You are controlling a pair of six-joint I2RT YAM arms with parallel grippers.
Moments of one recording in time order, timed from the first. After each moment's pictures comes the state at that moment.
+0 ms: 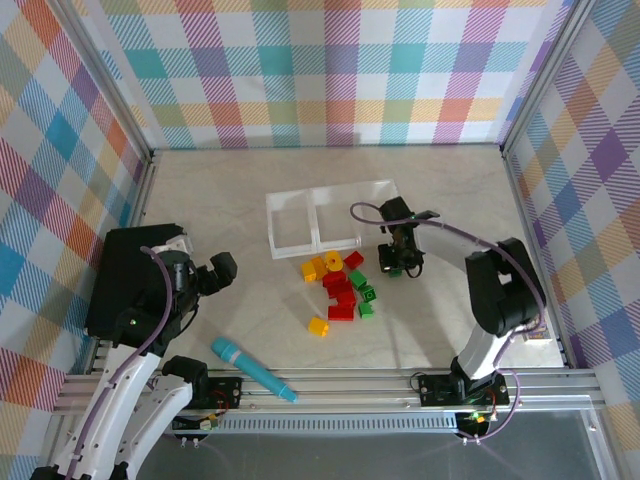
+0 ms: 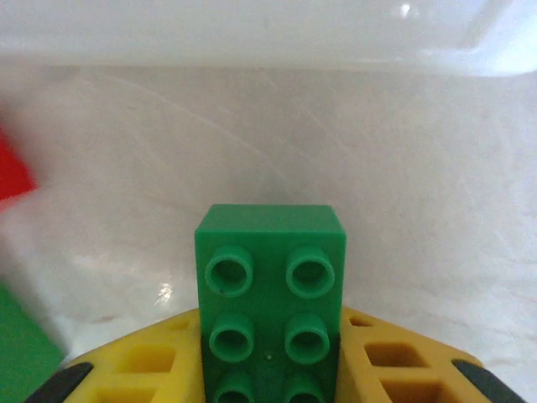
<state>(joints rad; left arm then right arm) -0.25 0.59 0.68 -0.73 -0.11 -0.58 0.44 1.69 1.09 -0.74 0.02 0.24</state>
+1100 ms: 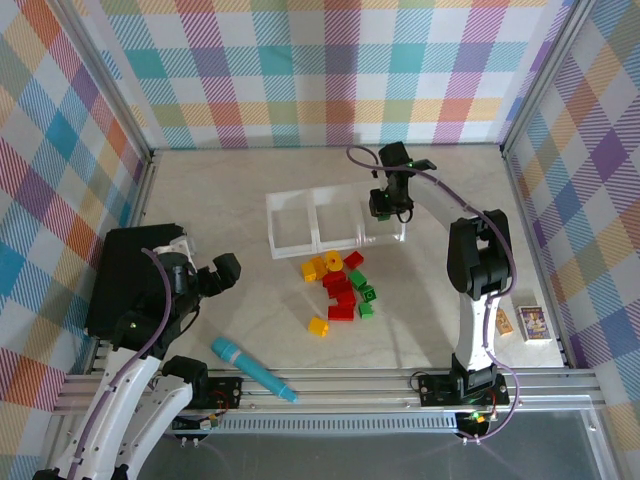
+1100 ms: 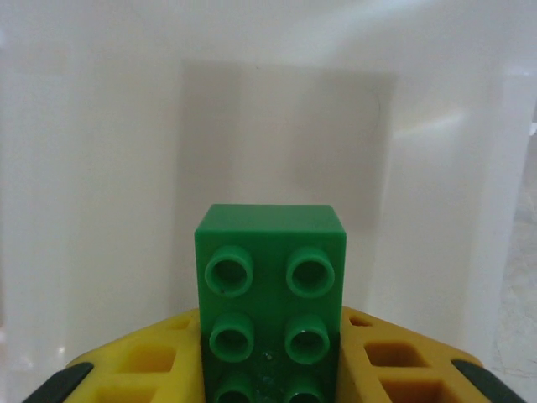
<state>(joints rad) -0.25 0.57 0.66 -0.69 -0.04 -0.58 0.34 2.05 1.70 -0.83 -0.05 0.10</state>
